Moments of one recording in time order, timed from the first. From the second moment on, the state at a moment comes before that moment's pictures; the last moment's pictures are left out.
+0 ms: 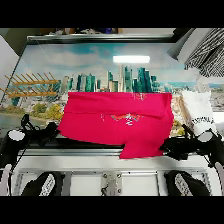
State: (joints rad) left arm 0.38 -0.84 0.40 1.03 -0.92 -1.67; right arm -0.36 -0.87 0.33 -1.13 1.24 1.54
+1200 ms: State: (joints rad) left arm 0.30 -0.87 0.70 1.16 -1.21 -1.60; right arm -0.23 -0.99 0.90 -1.28 1.40 1.54
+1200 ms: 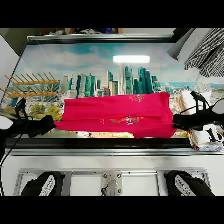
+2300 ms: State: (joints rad) left arm 0.06 -1.76 1.50 1.21 -1.09 -1.67; right arm -0.19 -1.54 1.23 -1.14 0.78 1.54
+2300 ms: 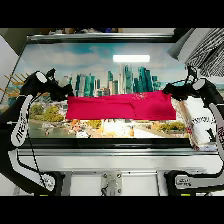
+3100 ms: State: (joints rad) left arm -0.11 -1.60 1.50 1.21 -1.17 -1.66; right arm -0.51 -1.77 1.37 -0.96 1.22 1.18
